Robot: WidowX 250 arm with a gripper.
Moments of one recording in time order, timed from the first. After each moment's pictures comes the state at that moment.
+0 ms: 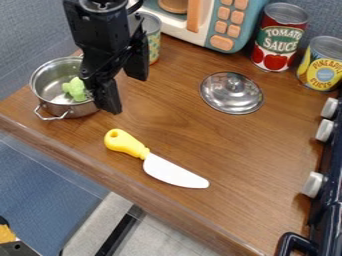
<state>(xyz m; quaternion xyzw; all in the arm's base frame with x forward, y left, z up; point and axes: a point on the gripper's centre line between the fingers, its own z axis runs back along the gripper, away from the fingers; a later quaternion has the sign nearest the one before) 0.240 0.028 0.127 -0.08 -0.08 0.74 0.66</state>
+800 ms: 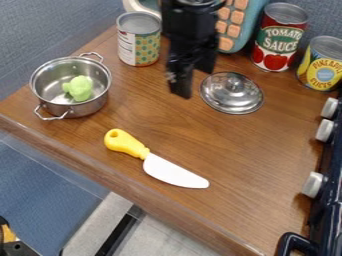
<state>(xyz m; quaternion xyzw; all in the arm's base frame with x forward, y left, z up) 0.330 -0.023 0.114 -0.06 -0.06 0.70 0.71</state>
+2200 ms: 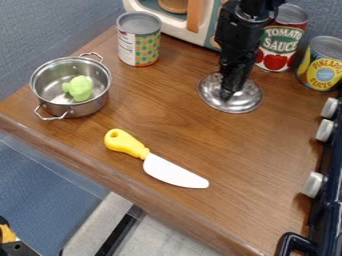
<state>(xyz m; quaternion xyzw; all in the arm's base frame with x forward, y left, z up) 0.400 -0.045 0.077 -0.03 -0.07 0.67 0.74</state>
